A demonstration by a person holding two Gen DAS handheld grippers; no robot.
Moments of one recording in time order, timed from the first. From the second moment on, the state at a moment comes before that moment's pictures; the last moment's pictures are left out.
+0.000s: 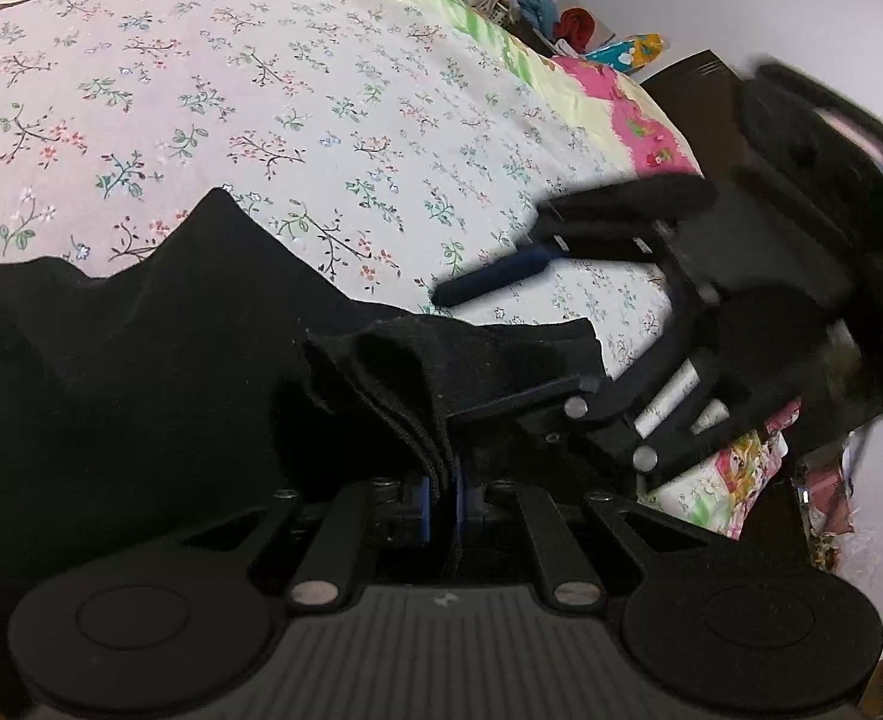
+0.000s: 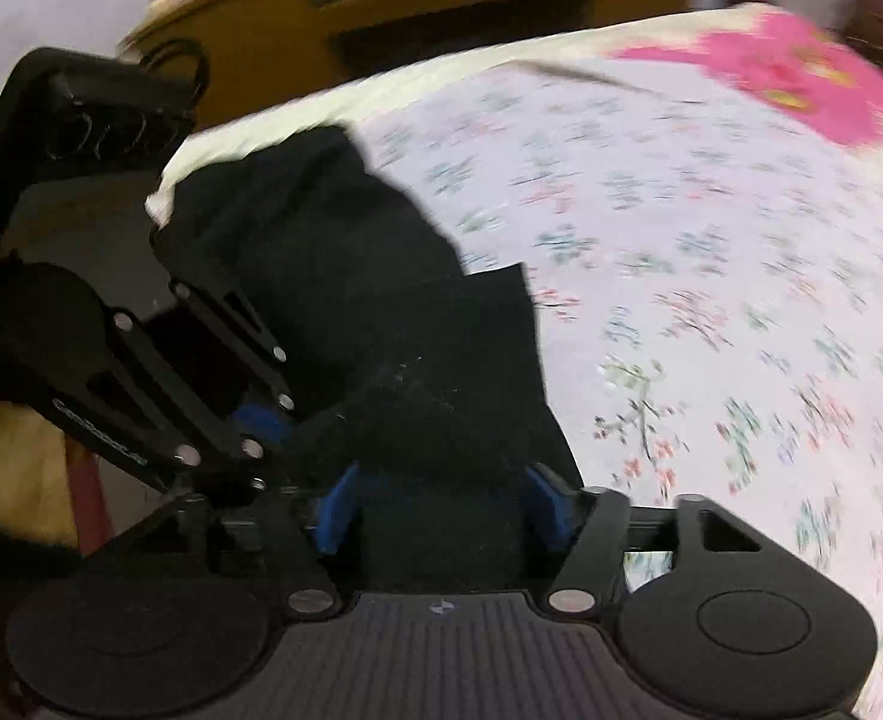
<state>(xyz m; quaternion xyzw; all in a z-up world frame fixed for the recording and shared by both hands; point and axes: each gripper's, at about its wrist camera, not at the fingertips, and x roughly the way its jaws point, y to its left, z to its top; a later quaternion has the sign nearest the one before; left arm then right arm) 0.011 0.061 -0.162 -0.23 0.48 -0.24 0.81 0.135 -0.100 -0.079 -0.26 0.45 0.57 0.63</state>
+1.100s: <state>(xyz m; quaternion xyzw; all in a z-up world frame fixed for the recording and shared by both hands) -0.001 0.117 -0.187 -0.21 0.52 -0.17 0.81 0.158 0.024 -0.130 -0.25 0.57 0.61 0.49</state>
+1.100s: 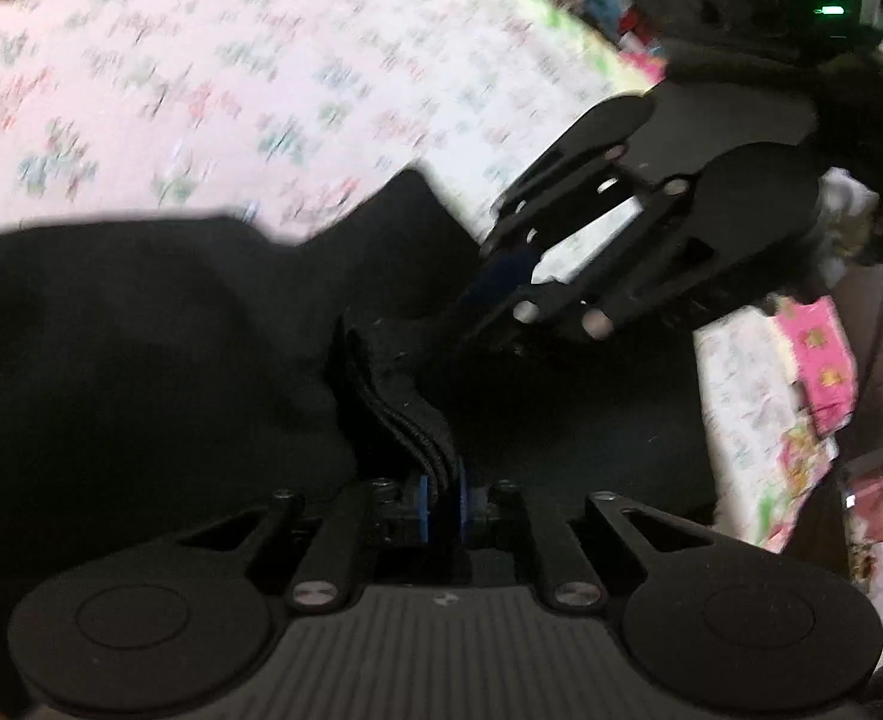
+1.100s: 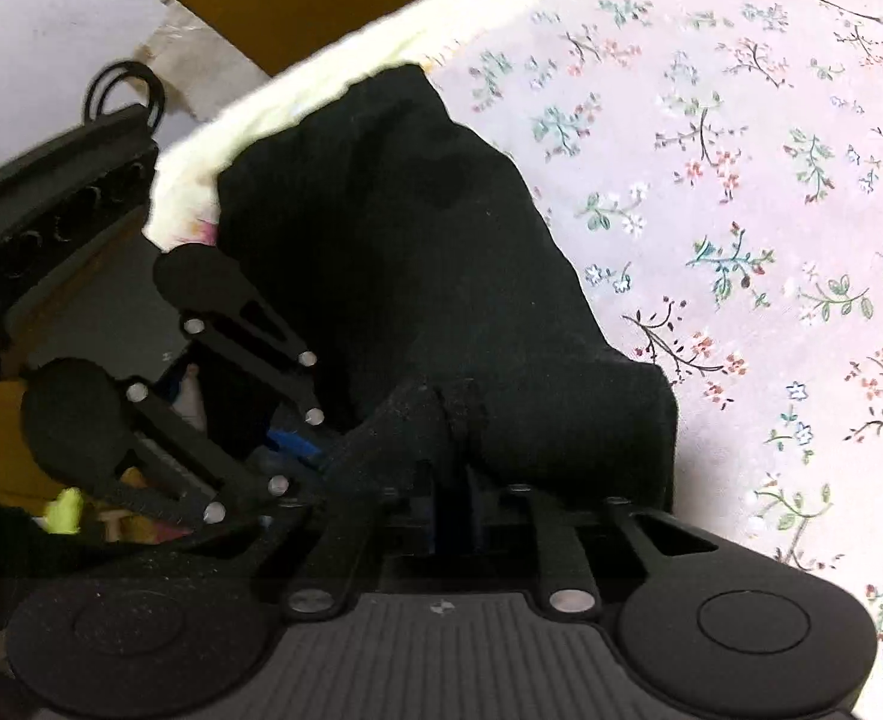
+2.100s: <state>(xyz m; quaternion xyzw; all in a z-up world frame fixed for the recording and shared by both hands) -0.078 0.281 -0.142 -0.20 0.46 0.07 0.86 0.091 0.032 -0.108 -0.23 0.52 0.53 0.63</state>
